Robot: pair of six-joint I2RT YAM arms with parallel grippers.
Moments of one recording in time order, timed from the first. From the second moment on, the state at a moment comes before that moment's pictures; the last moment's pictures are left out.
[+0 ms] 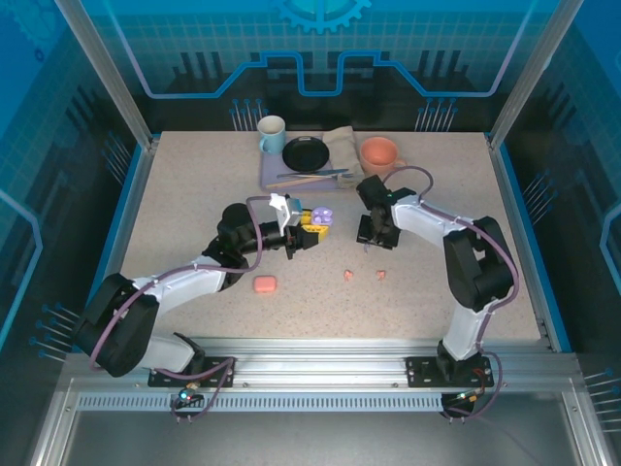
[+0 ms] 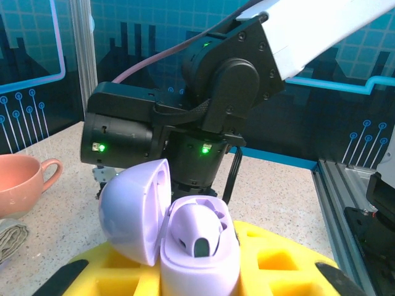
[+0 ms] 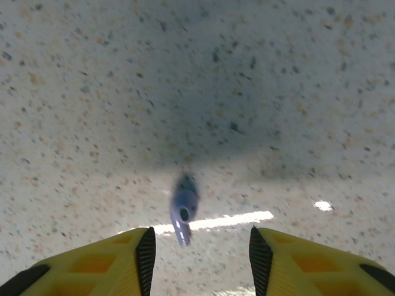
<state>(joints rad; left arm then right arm) -0.51 1.38 0.64 0.75 0.73 -0.08 0.44 1.83 1.24 -0.76 0.06 0.70</state>
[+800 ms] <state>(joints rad) -0.50 1.38 0.63 0.78 0.73 -0.09 0.46 1.95 1.30 -0.76 0.08 0.70</state>
